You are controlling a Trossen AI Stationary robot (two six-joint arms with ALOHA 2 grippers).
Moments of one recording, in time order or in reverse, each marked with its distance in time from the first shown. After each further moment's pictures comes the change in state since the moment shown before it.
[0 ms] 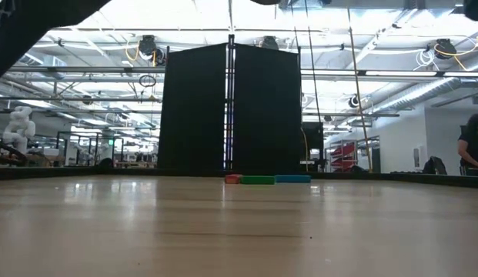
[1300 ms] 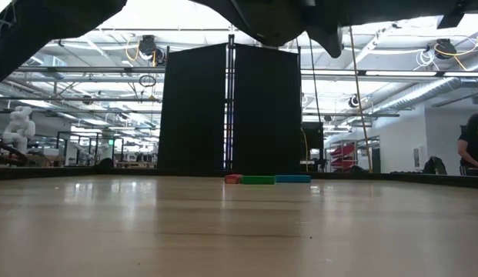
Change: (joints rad) left arm -0.005 0.091 0.012 0.028 0.102 0.070; right arm 0.000 0.000 -0.036 0.000 0.009 0.043
